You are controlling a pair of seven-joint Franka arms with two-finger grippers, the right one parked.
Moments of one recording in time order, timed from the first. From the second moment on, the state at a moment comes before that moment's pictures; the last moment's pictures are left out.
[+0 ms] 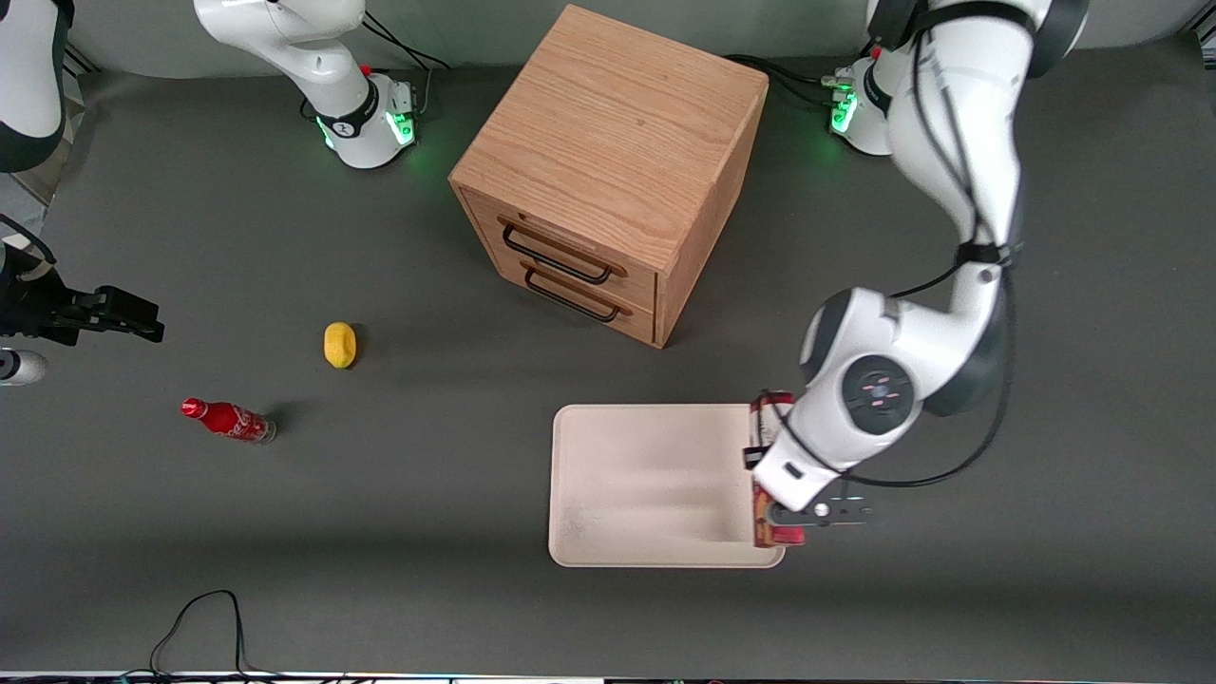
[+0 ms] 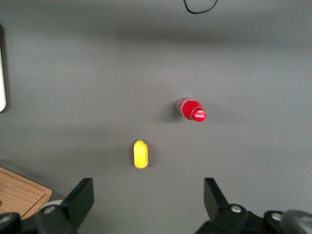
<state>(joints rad) -0.44 0.82 0.06 -1.20 -0.09 2.09 -0.42</state>
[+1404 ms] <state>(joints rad) -0.16 0.28 0.08 -1.56 -0.05 1.86 -0.20</state>
